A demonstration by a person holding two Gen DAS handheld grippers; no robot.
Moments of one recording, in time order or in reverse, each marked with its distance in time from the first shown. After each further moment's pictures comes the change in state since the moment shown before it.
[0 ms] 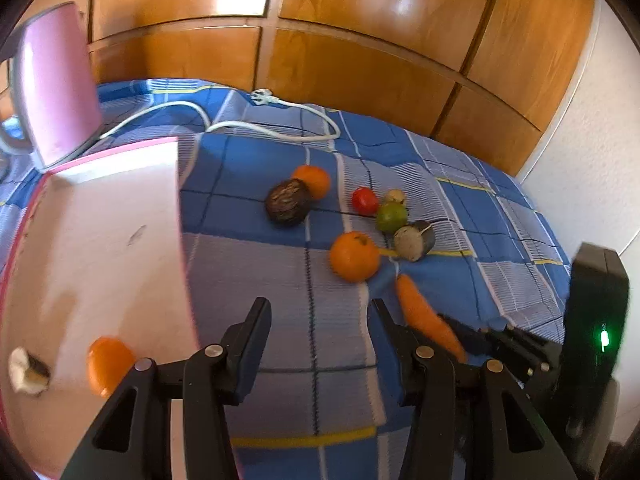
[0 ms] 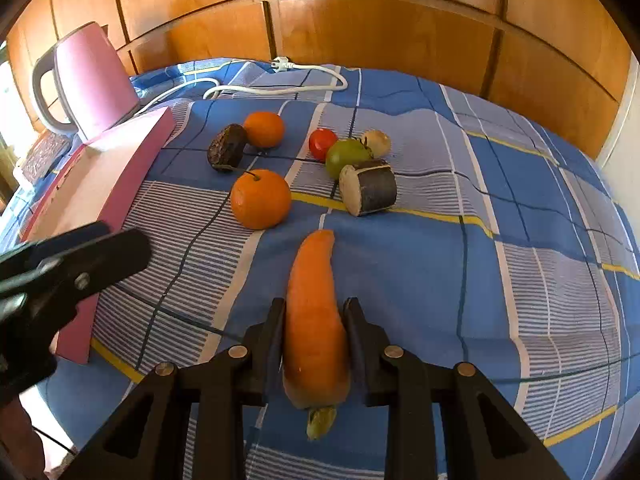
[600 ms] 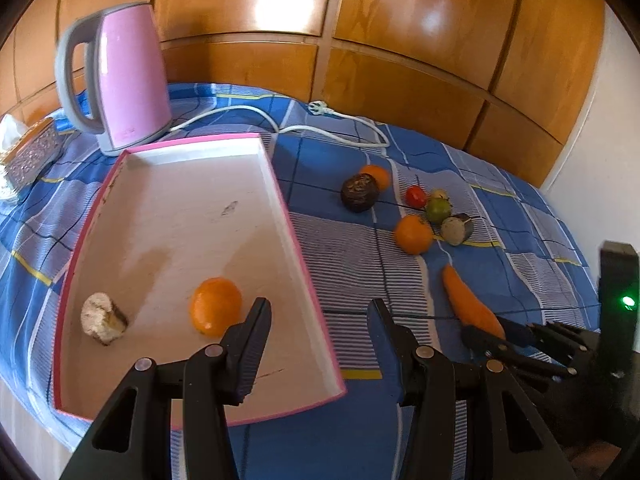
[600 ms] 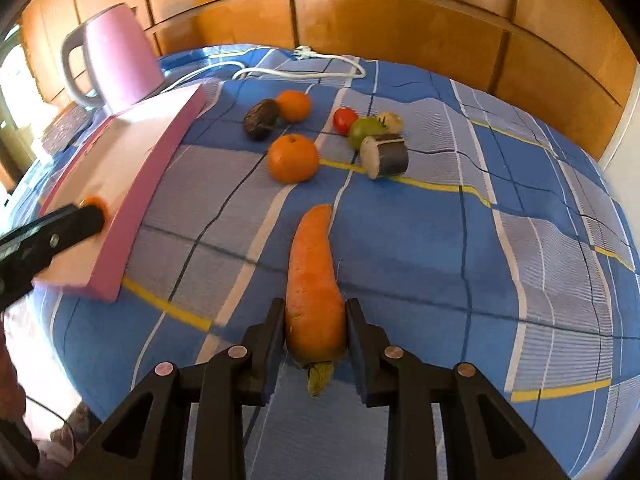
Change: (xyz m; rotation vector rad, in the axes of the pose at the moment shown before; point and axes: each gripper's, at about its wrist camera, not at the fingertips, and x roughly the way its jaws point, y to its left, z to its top) left arm -0.053 0.042 -0.039 -0.039 -0.060 0.112; right arm -0.025 0.011 -0.024 -0.038 0.045 0.022
